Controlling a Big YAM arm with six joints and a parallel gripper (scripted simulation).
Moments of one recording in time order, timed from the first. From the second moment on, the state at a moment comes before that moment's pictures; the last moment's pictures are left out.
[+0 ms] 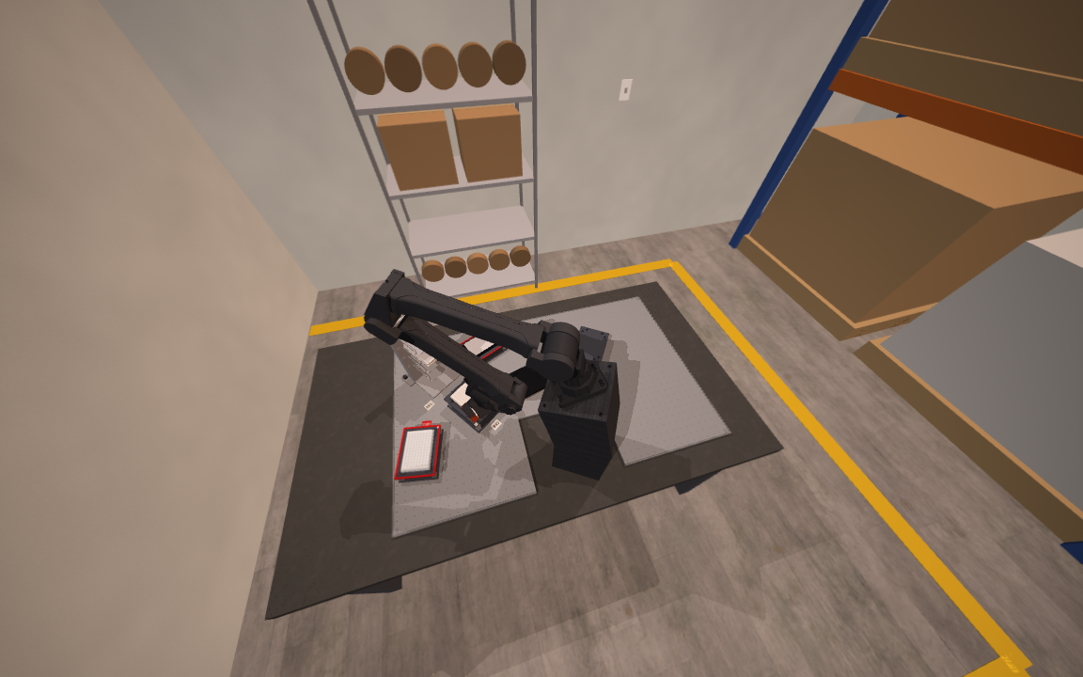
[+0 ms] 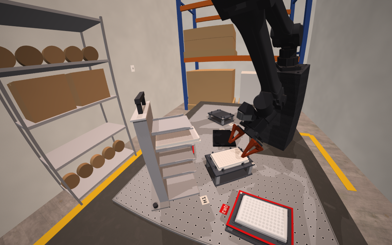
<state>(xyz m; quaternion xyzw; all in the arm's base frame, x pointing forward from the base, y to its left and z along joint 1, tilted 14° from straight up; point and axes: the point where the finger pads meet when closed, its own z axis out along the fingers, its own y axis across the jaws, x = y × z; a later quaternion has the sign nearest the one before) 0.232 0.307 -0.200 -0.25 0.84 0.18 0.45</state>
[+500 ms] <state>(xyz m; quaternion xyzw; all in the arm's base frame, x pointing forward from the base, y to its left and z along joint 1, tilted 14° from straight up) 0.216 0.294 -0.216 -0.25 0.84 0.17 0.44</state>
